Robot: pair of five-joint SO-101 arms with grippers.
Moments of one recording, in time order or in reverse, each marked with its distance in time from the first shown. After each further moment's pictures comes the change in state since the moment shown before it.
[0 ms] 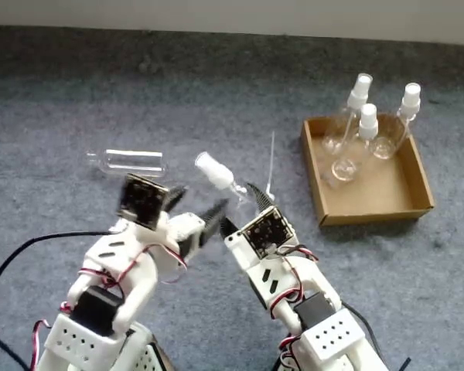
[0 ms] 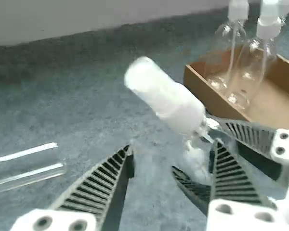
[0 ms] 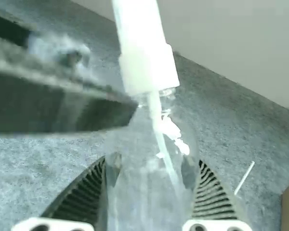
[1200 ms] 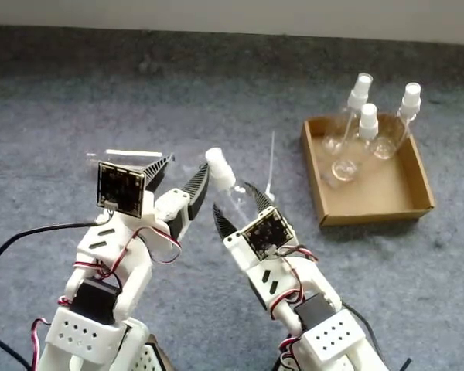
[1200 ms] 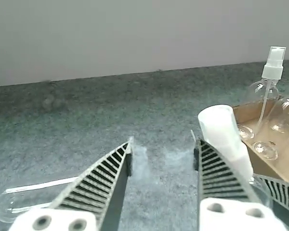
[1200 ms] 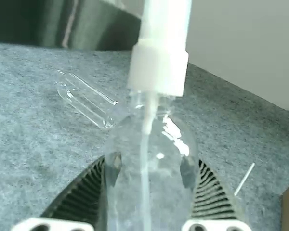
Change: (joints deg) left arm -3.5 0.8 -1.1 -12.3 -0.2; right arm 0.0 -0.1 0.1 0.0 0.0
